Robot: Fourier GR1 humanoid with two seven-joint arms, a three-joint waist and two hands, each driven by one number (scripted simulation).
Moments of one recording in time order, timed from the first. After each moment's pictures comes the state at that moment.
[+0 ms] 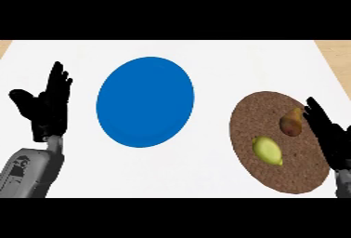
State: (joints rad) left arm -0.29 0.36 -0.10 -1.41 0.21 0.45 0.12; right arm -0.07 -0.53 0.10 -1.35 -0.30 -0.11 0.04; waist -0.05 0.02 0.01
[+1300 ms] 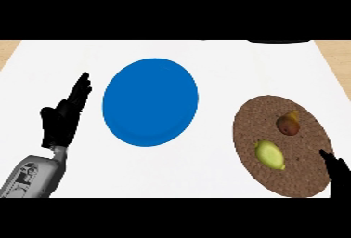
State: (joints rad) left arm -0.24 0.39 -0.20 -1.39 0.16 0.23 0.04; right arm 0.33 -0.35 0.06 -1.65 -0.11 0.01 -1.09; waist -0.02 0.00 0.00
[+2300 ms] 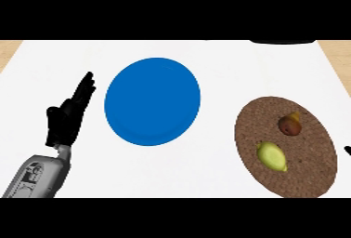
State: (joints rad) left arm -0.25 0.33 -0.15 -1.39 0.08 0.18 0.06; right arm 0.40 -0.57 -0.12 -1.73 0.17 0.07 -0.80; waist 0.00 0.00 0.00
